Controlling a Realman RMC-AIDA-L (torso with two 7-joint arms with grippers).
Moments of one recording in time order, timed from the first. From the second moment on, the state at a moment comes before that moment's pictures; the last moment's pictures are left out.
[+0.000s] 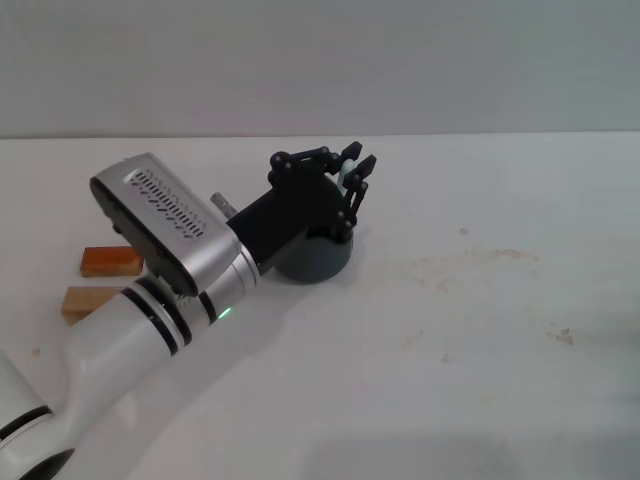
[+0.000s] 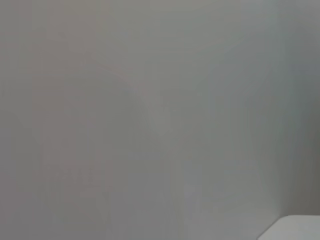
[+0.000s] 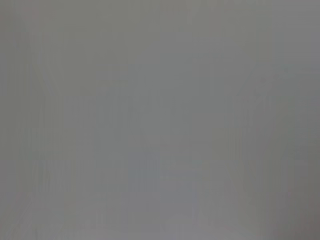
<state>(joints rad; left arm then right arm) -0.54 -2.08 -0.88 -0.48 2.88 0.92 -0.11 0.22 2.09 0.65 0.22 -1.91 -1.29 -0.04</state>
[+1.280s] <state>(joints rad) -0.53 -2.07 -0.99 -0.44 2.88 0.93 -0.10 0.23 2.09 0.63 0.22 -1.91 -1.27 -0.04</state>
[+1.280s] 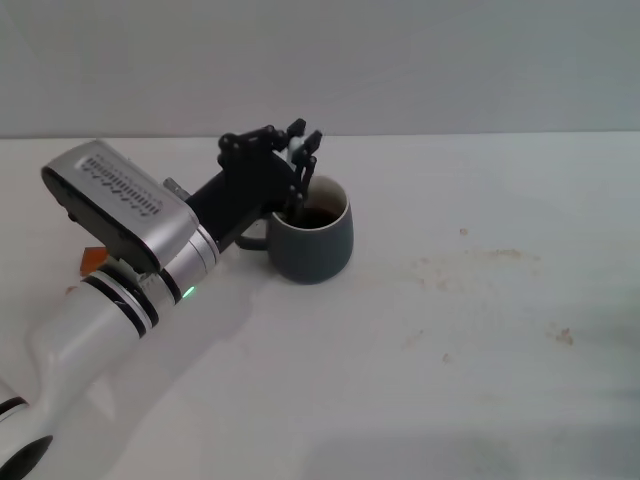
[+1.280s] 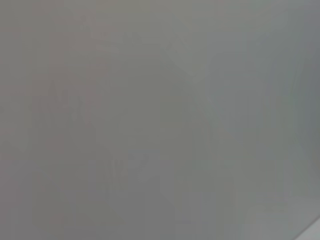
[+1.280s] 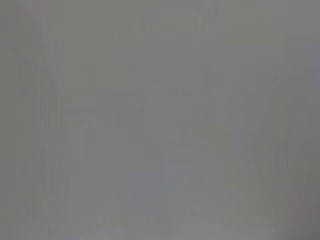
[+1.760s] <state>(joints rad) -0.47 -2.07 -1.03 -0.50 2.88 0.95 -0.11 0.21 2.09 0.63 0.23 -1.91 -1.30 -0.04</state>
